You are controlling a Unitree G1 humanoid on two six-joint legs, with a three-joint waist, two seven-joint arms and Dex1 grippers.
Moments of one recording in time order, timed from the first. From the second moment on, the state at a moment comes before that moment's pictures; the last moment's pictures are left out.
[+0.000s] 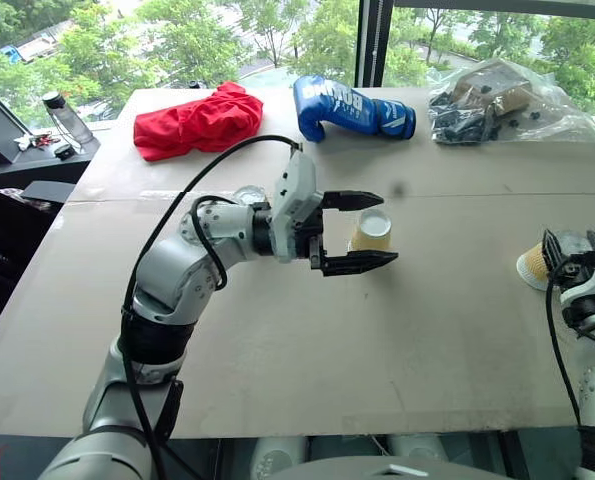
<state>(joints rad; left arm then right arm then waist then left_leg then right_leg) -0.60 0.55 -0.13 -0.34 -0.65 0.58 -0.98 0.00 -0.38 -0.41 -0.17 0.29 0.11 0.24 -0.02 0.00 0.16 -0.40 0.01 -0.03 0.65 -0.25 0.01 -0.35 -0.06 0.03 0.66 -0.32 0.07</state>
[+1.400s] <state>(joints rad) -0.27 0.66 0.03 -0.50 -0.60 0.58 -0.80 -0.24 -0.33 0.02 -0.16 0.26 0.25 0.48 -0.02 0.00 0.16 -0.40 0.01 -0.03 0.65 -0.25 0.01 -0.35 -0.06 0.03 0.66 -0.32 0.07</state>
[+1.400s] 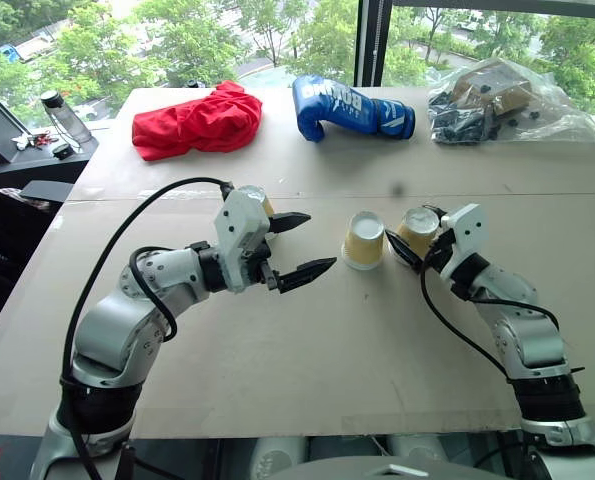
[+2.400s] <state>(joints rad) -0.13 0.45 0.25 -0.25 -0.35 0.21 -0.50 -0.09 -0.63 -0.21 -0.43 0.77 0.37 0.97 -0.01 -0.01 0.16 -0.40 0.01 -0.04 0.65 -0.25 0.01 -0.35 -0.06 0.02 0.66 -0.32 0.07</state>
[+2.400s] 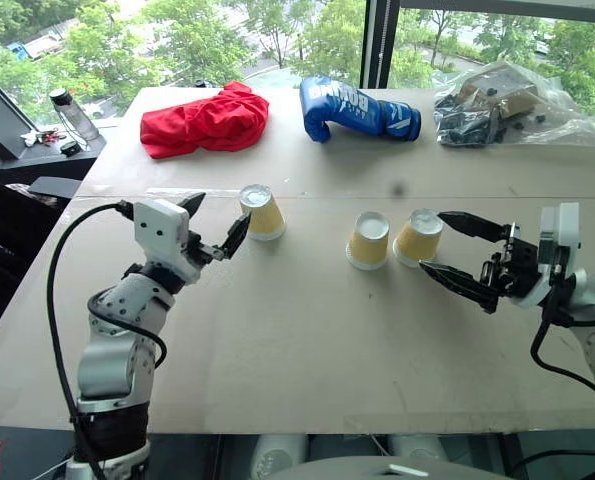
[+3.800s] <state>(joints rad) -0.66 0.34 0.11 0.20 -0.36 0.13 -0.61 0.00 -0.57 -0.27 -0.39 0.72 0.18 0.94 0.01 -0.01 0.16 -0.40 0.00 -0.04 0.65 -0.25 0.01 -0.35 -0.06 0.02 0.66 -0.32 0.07</state>
